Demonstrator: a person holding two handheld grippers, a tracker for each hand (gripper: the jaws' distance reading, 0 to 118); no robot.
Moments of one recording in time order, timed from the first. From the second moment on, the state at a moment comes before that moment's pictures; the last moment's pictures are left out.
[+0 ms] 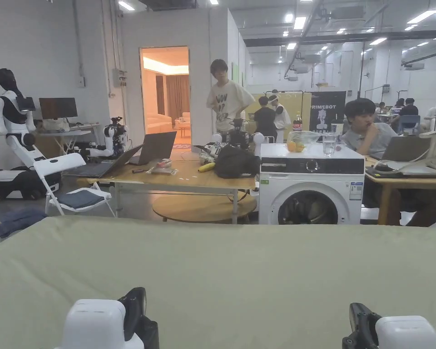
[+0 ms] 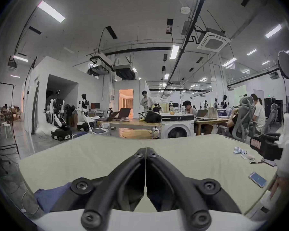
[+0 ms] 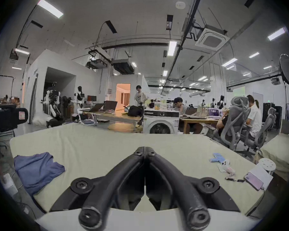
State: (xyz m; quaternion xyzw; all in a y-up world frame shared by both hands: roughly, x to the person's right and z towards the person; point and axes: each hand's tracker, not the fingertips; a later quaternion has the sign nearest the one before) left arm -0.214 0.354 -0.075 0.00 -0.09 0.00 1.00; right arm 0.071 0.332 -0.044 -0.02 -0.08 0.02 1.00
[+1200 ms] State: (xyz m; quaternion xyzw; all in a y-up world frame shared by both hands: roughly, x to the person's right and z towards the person) left arm -0.421 0.199 -0.212 -0.39 -0.08 0.05 0.92; right arm 0.023 0.277 -0.077 -0.13 0.13 -0.06 0.98
